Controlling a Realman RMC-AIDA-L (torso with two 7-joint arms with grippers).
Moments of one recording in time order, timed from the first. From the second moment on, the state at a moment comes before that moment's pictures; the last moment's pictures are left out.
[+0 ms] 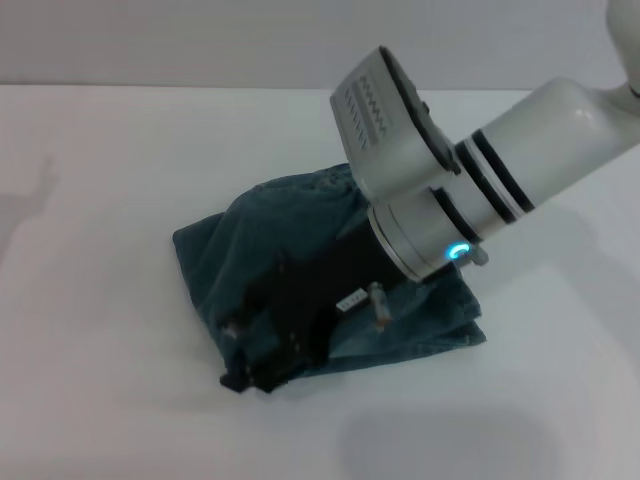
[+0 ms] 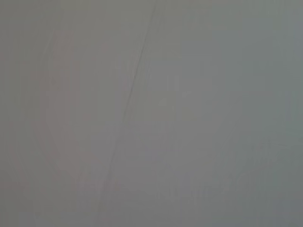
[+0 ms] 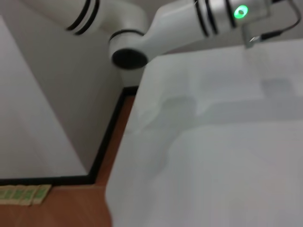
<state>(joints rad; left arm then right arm) -0.38 -2.06 0.55 0.28 0.88 1.25 -0.74 0.95 2.08 -1.59 -0.66 -1.74 -1.39 1.69</state>
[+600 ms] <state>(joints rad) -0.39 -2.06 0.56 0.28 0.88 1.25 -0.74 0.95 2.08 -1.63 -0.53 -1.74 -1.36 1.69</state>
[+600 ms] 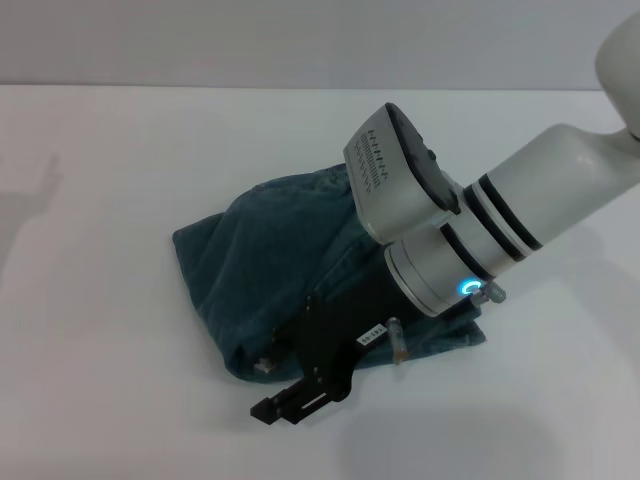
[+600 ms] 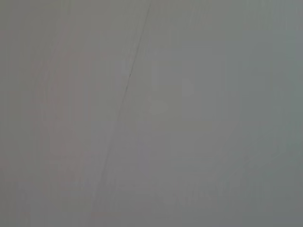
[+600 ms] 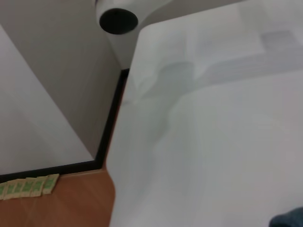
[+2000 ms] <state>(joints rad) -0.39 -2.06 0.56 0.27 0.88 1.24 -0.74 0.94 2.09 -1.71 -0.54 -1.66 -0.97 1.67</state>
